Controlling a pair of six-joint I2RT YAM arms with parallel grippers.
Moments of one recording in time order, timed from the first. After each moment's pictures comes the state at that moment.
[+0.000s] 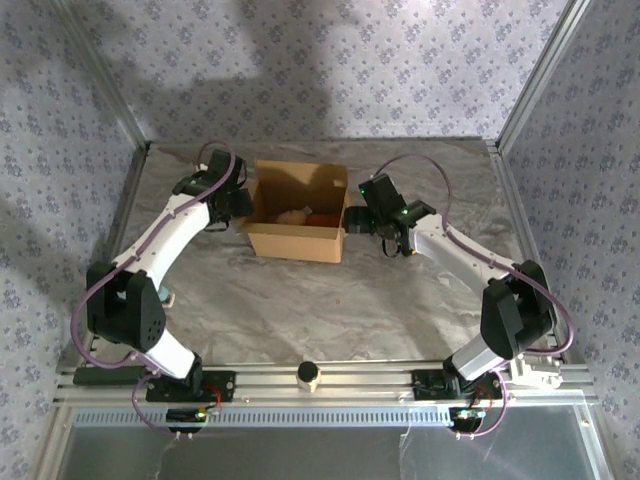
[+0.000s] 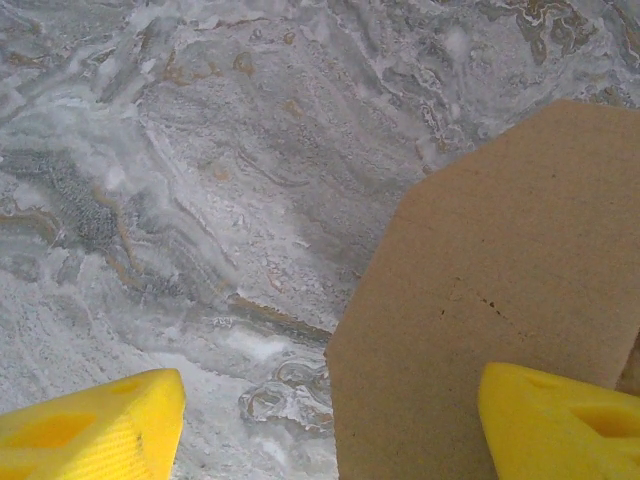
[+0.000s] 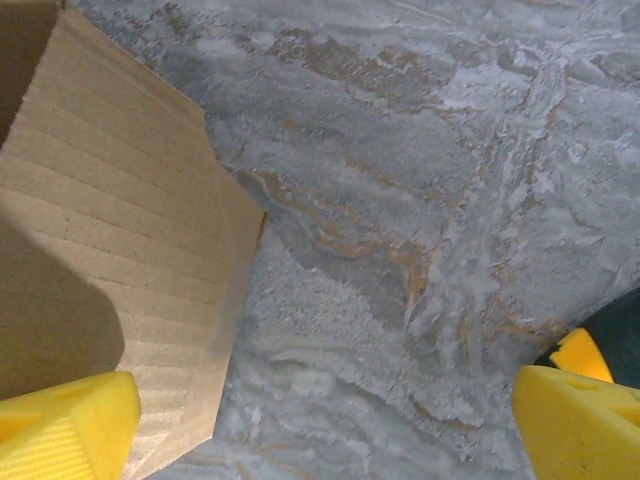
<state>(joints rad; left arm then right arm) -0.34 1.58 1.35 -0.84 -0.26 -0.59 0.56 1.55 1.21 -0.57 0.21 0.45</state>
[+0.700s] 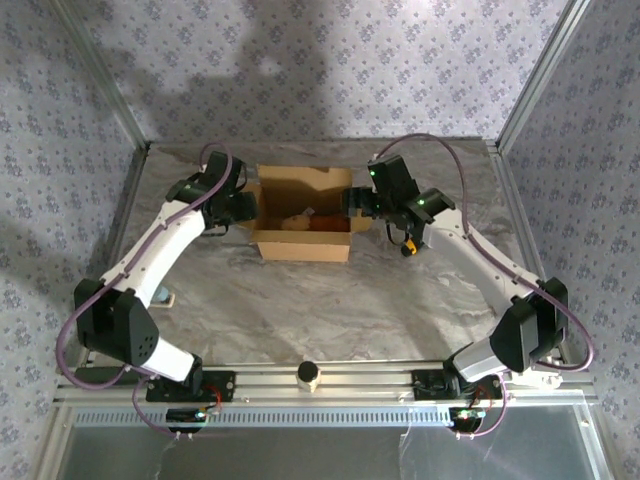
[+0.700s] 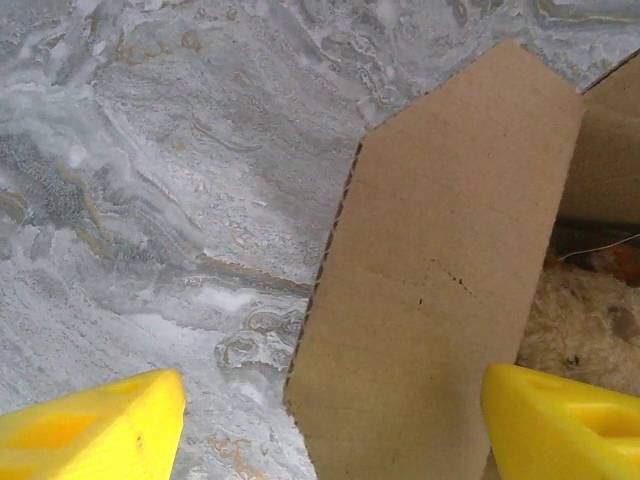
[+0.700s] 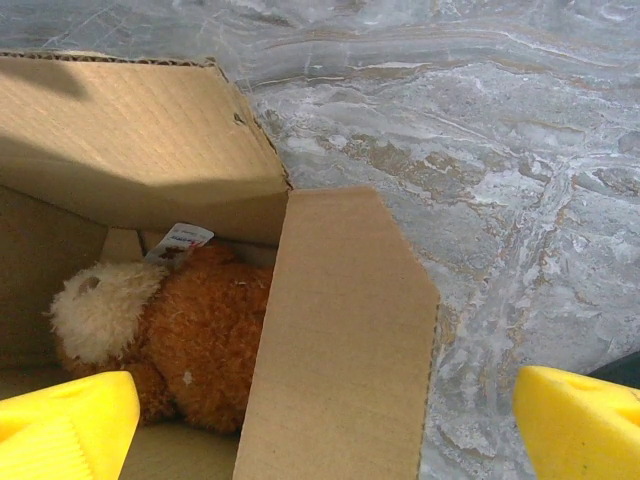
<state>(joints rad) -0.37 1.48 1.35 -0.90 -0.19 -0.56 0.56 1.47 1.35 -0.65 0.15 0.40</state>
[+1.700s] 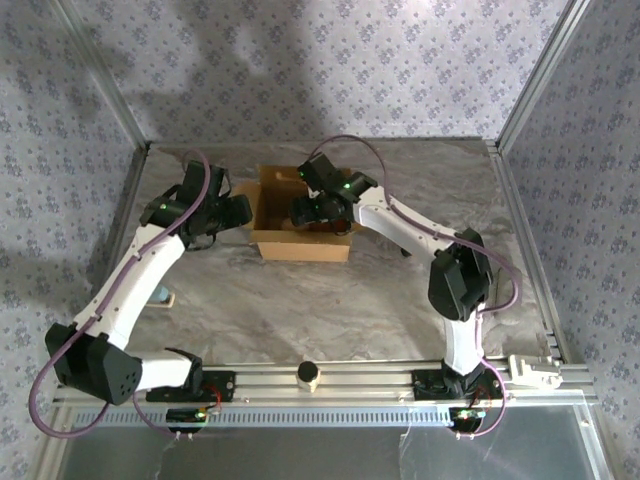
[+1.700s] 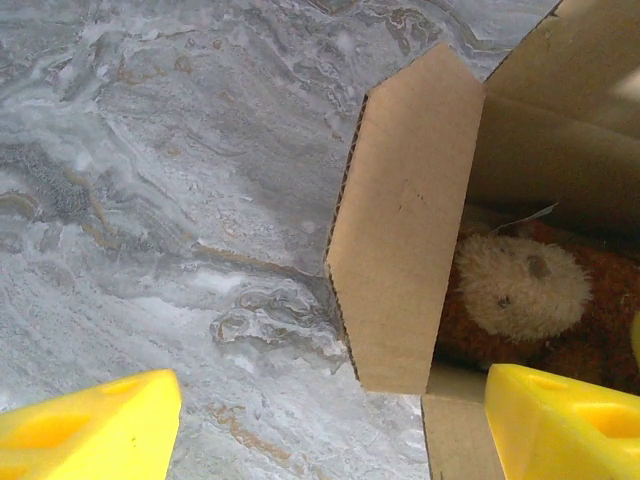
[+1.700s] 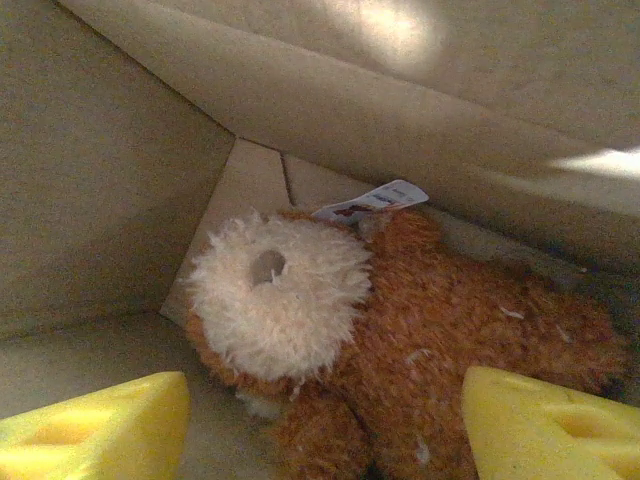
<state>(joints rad) -0.37 1.27 1.27 -0.90 -0.15 -0.54 0.74 1.94 1.76 -0.78 0.05 0.39</state>
